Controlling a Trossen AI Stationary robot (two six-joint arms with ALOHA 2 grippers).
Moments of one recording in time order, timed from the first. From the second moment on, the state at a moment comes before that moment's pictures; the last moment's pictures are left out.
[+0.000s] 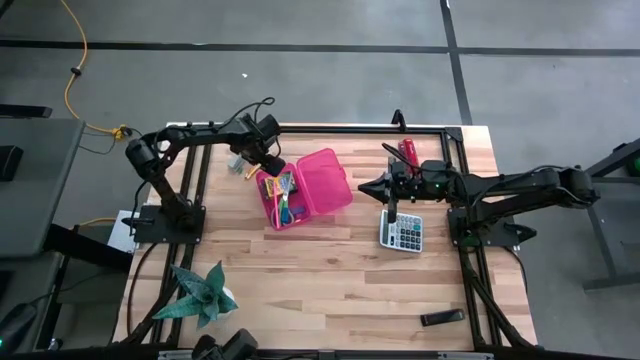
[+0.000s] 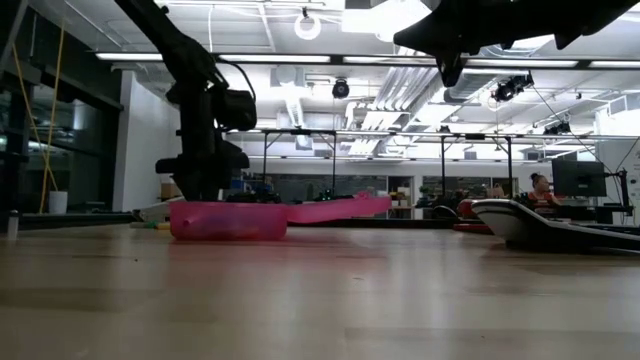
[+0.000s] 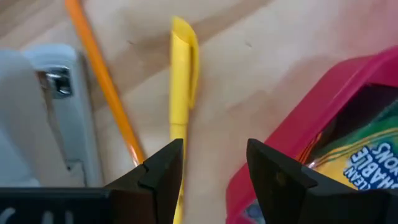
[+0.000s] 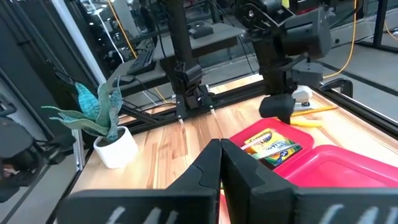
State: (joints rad) left arm 0.82 1.71 1.03 -0.74 -0.05 -0.30; right arm -0.08 1.02 0.57 0.34 -0.02 0.26
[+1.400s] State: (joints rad) left arm 0.84 1.81 1.03 -0.71 -0.11 -0.25; right arm -0.08 1.02 0.57 0.33 0.01 0.30
